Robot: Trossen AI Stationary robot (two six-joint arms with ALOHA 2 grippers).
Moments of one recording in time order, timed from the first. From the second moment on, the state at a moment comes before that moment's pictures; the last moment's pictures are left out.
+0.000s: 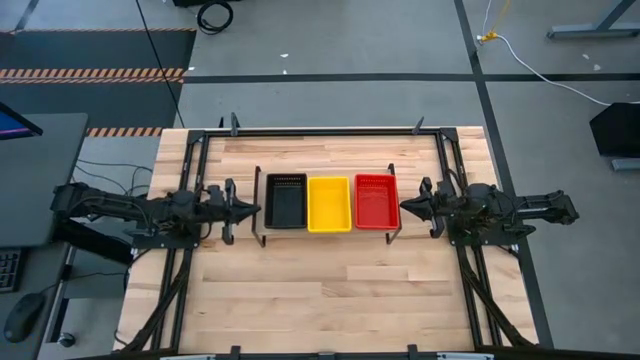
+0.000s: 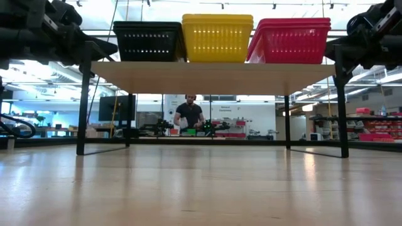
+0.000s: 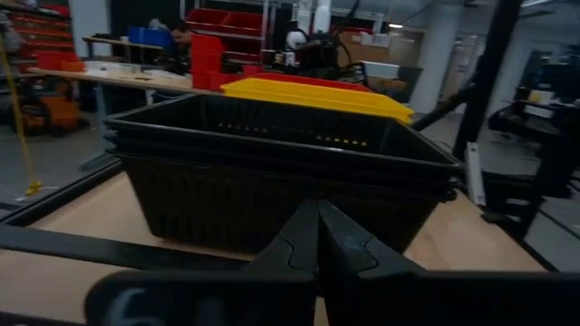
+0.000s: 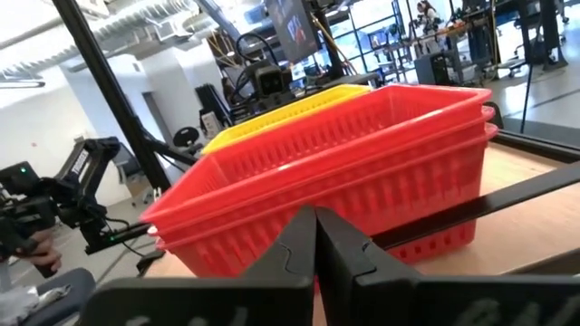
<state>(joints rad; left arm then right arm) -0.08 0.48 0.03 0.45 -0.18 -0.12 0.03 0.01 0.01 0.07 0.08 0.34</state>
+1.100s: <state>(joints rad) -0.08 0.48 0.02 0.55 -0.14 -0.04 0.03 0.01 0.01 0.07 0.08 0.16</state>
